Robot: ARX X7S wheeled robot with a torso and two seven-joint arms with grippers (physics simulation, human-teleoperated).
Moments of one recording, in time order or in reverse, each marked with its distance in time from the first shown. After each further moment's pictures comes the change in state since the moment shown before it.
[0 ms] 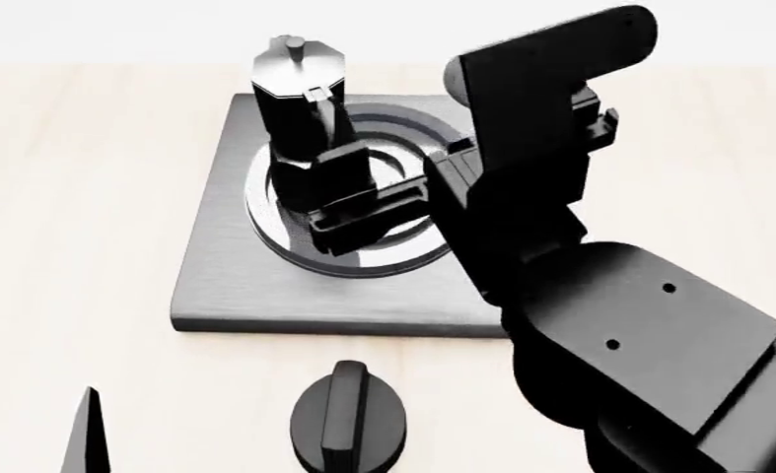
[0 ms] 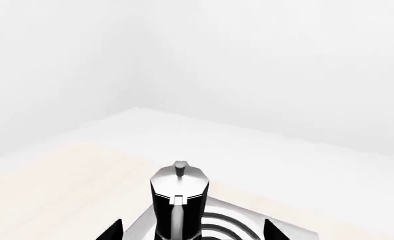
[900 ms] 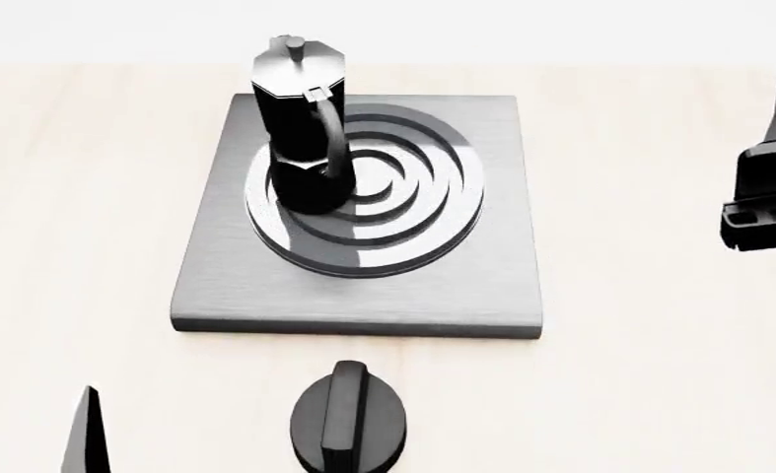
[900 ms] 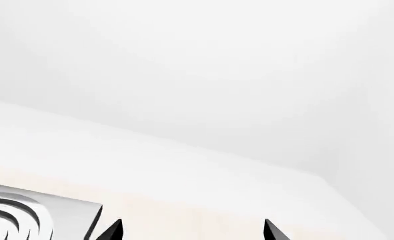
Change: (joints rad) left arm -0.004 -0.007 0.008 -0.005 0.000 0.009 -0.011; right arm -0.202 0.585 0.183 -0.089 -0.015 -0.141 0.047
